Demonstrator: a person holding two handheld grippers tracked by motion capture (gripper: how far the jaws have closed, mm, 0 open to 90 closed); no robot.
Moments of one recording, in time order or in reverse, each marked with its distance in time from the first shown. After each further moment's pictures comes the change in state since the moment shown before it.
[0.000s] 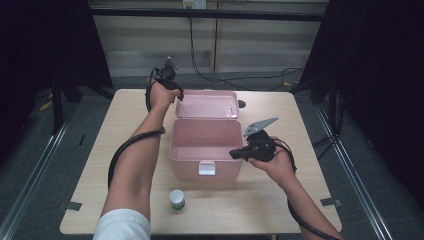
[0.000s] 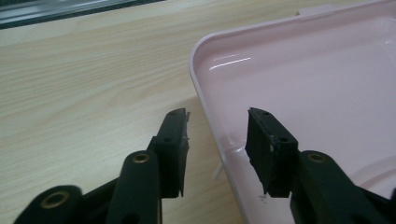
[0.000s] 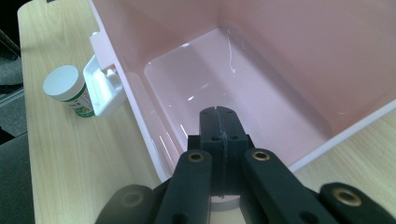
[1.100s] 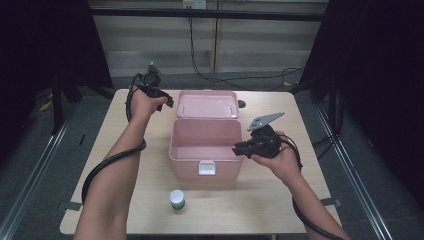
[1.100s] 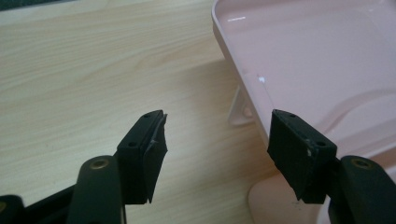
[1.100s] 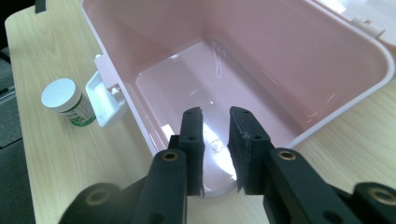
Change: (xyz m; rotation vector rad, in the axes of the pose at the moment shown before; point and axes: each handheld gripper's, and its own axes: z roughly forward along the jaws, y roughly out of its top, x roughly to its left) left arm 0.014 -0.047 -0.049 -0.022 0.005 -0.002; right arm 0.005 0.013 -0.022 -0.013 -0.070 0.001
